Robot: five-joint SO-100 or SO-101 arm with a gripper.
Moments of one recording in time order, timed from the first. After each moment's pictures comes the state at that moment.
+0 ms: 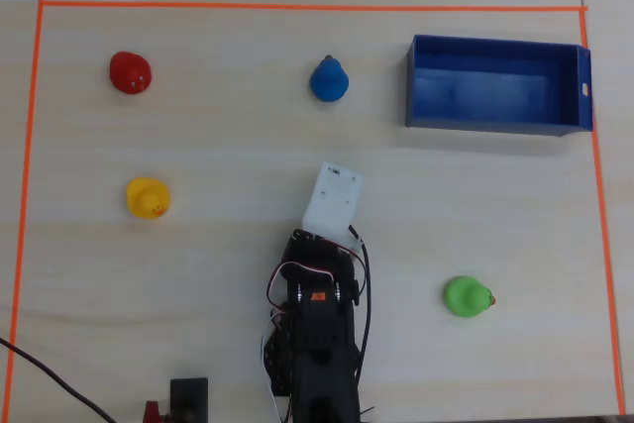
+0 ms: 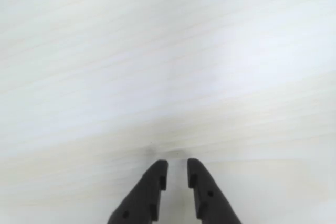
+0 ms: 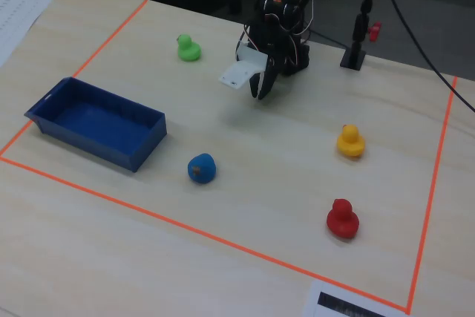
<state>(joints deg) 3.2 189.9 177.9 74.1 -66.6</state>
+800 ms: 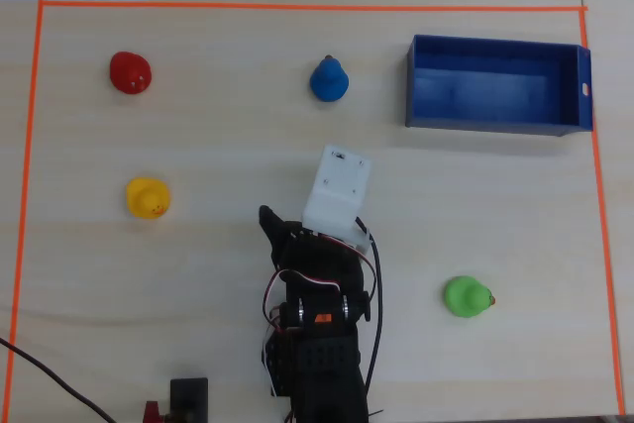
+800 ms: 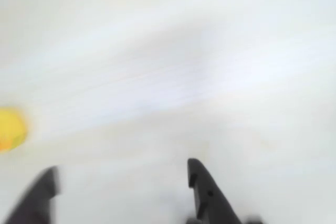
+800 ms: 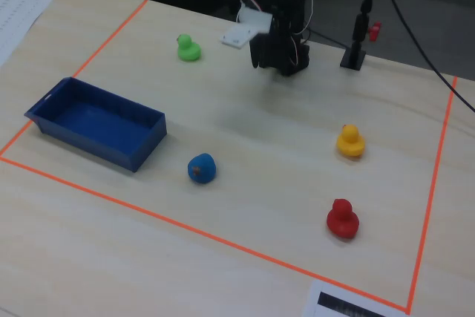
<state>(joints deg) 0.2 172.5 137.3 89.2 -65.8</state>
